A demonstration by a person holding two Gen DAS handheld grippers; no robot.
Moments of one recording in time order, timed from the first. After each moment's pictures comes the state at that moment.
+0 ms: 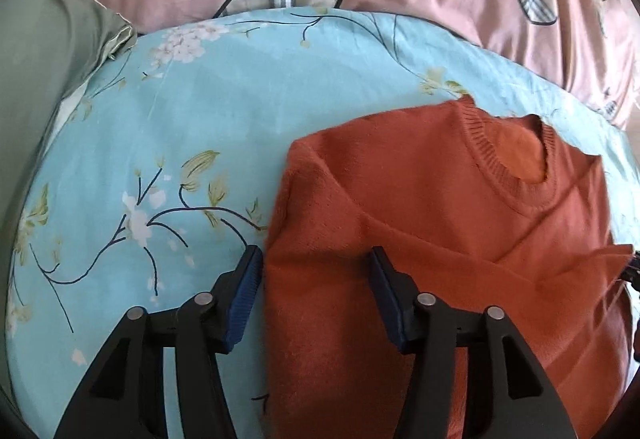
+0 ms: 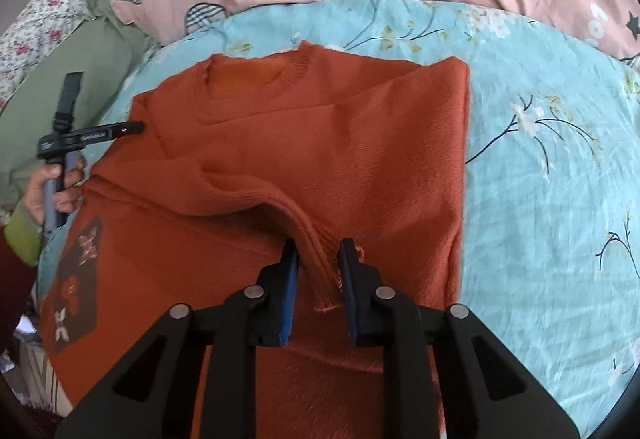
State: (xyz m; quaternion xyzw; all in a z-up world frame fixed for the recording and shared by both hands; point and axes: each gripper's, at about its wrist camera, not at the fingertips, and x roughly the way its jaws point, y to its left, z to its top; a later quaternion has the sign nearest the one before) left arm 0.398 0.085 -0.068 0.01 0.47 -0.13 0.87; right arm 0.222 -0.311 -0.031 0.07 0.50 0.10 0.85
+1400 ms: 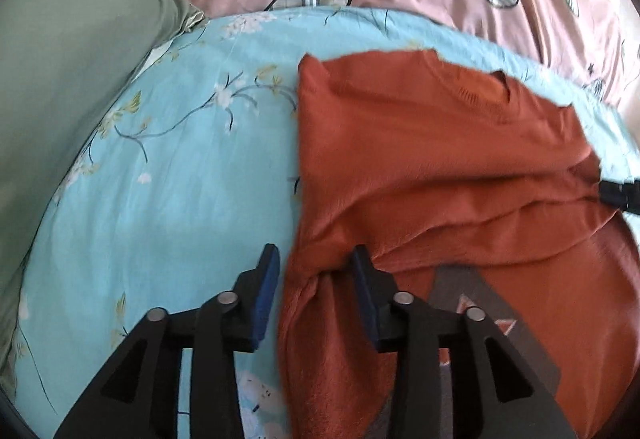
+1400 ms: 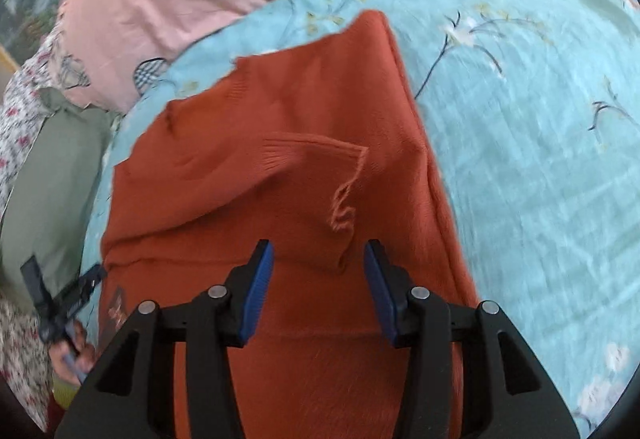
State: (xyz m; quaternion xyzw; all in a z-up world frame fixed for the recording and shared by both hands) left arm 0.257 0.107 -0.068 0.03 0.44 -0.08 0.89; right arm 0.213 -0.322 -0.050 0.24 0.50 0.01 0.83
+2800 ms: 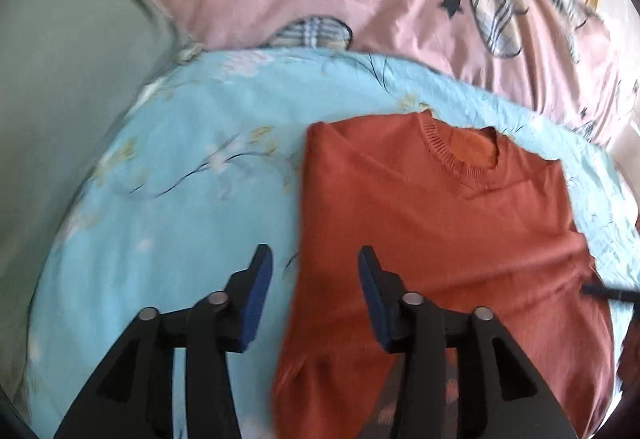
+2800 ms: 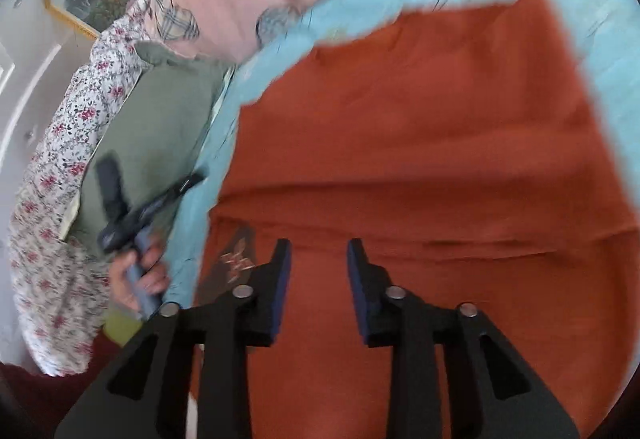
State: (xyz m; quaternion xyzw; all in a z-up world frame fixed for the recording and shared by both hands) left arm 0.310 0.091 -0.018 -0.01 0.44 -0.10 0.89; right arm 0.209 -0.226 -0.031 0.30 0.51 0.19 0.78
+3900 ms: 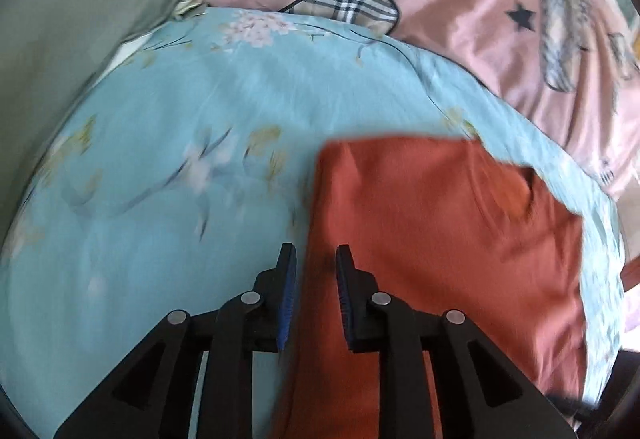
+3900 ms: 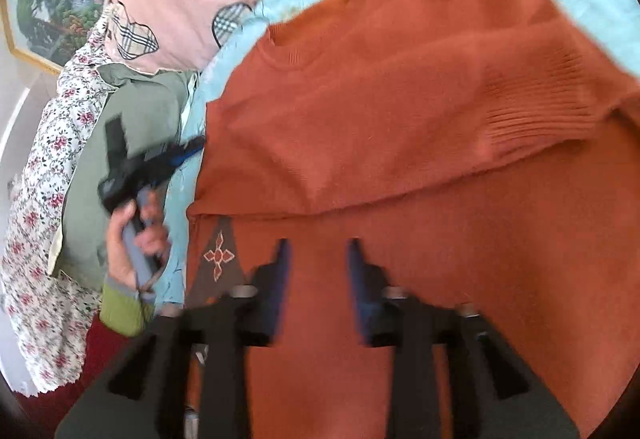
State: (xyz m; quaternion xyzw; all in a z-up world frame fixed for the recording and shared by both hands) left arm 0.355 0.113 -0.037 -0.09 0.48 -0.09 0.87; right arm 0.157 -0.230 -0.042 0.33 0.51 0.11 0.79
